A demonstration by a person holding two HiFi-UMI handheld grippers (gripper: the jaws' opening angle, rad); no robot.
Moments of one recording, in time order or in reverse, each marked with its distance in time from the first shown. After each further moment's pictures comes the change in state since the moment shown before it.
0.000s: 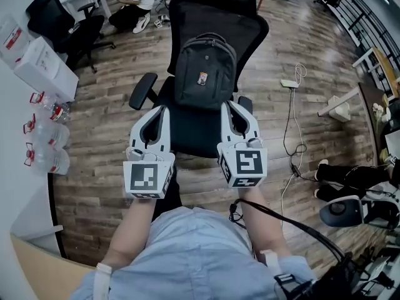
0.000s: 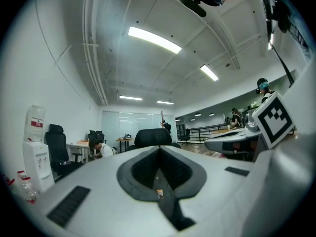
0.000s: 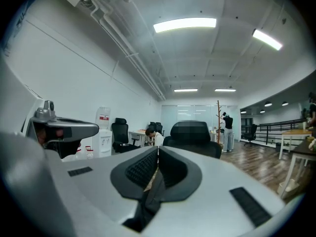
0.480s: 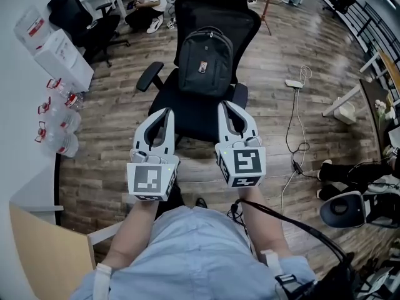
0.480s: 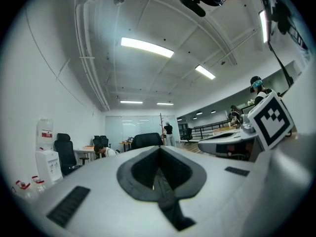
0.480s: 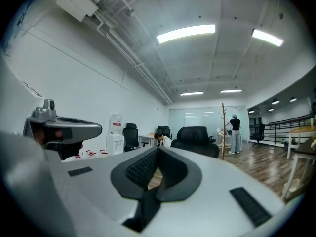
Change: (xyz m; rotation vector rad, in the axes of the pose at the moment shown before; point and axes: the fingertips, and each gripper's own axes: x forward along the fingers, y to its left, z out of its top) left arm -0.105 -0.108 0.043 0.057 0.005 0.051; right arm -0.133 0.005 0.012 0.015 -0.042 0.106
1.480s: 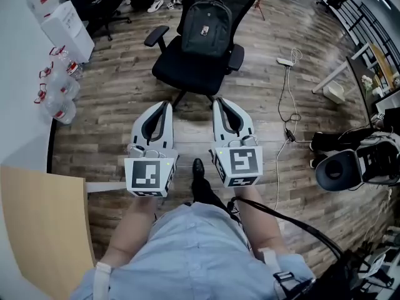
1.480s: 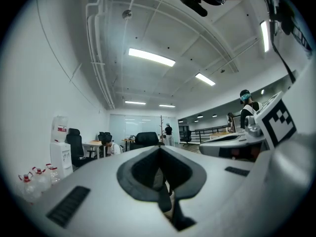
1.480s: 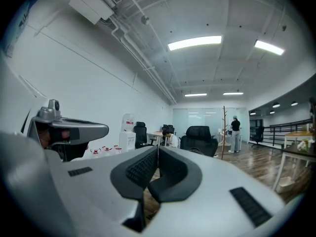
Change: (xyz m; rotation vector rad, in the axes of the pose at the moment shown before) left arm -0.252 -0.055 0.001 -0.070 -0.004 0.022; right arm -0.219 0.155 -0.015 -0.035 0.017 0.019
